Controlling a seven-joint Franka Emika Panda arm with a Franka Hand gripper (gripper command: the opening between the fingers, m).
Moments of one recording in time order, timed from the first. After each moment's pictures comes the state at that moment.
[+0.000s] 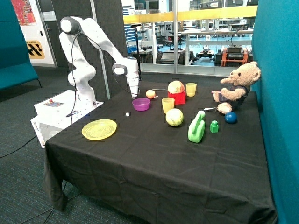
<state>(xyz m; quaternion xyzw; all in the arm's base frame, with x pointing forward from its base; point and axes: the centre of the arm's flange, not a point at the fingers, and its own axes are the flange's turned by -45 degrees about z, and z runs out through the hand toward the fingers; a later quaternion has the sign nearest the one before) 0.353 0.122 0.270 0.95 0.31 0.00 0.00</state>
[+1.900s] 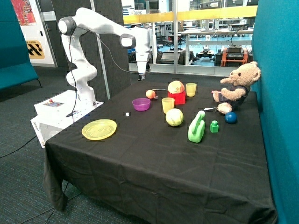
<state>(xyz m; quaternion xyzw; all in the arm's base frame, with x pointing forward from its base) 0.498 0.026 0.462 0.98 0.19 0.00 0.00</state>
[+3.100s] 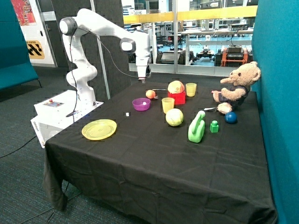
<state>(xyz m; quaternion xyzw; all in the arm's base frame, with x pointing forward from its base) 0.506 0.014 0.442 0.98 0.19 0.00 0.00</state>
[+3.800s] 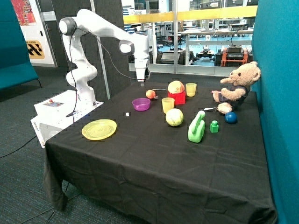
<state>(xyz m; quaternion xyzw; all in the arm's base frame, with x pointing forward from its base) 0.500 0.002 0.430 0.98 0.19 0.00 0.00</state>
